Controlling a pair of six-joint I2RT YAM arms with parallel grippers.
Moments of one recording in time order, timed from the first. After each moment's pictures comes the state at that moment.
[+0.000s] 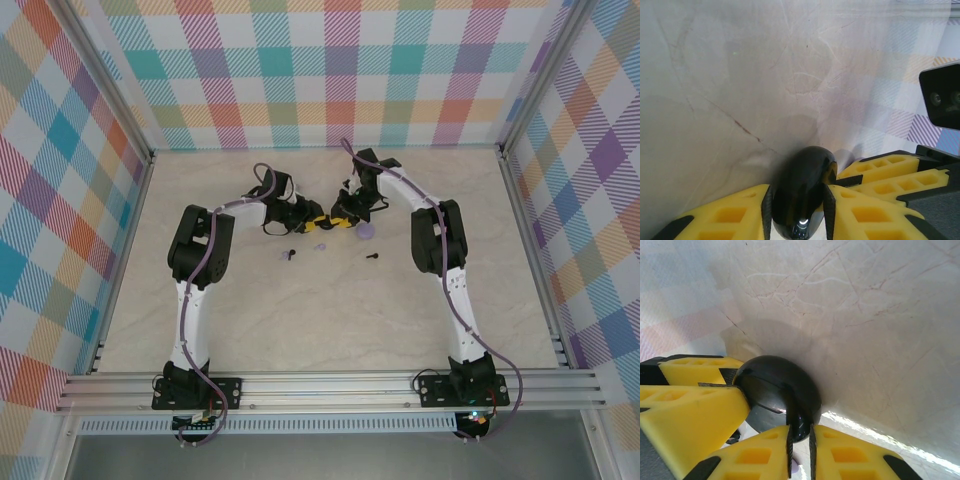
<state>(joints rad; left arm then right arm) -0.34 2.26 1.53 -0.16 0.68 -0.90 0.39 2.50 2.15 -1.00 -0.62 0.52</state>
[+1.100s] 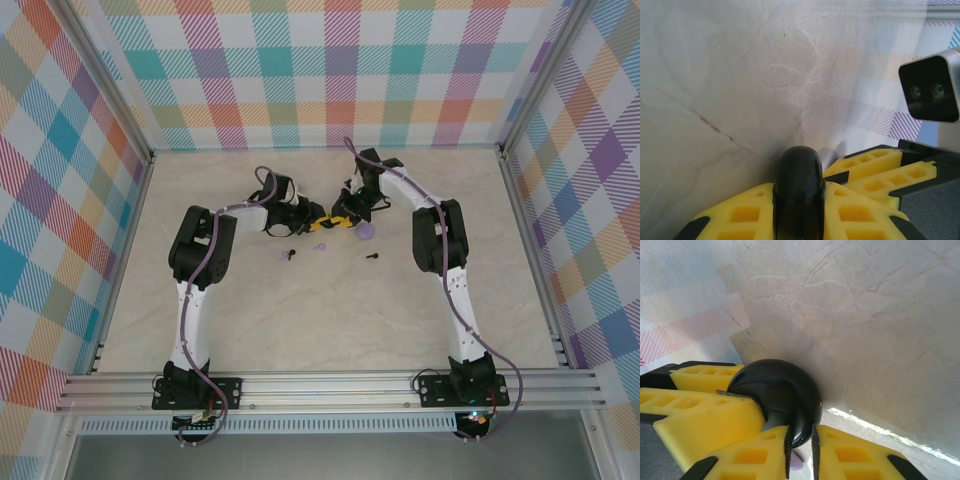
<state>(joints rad) -0.35 2.26 1.48 -0.02 0.72 -0.98 0.38 2.50 2.15 -0.99 -0.66 0.53</state>
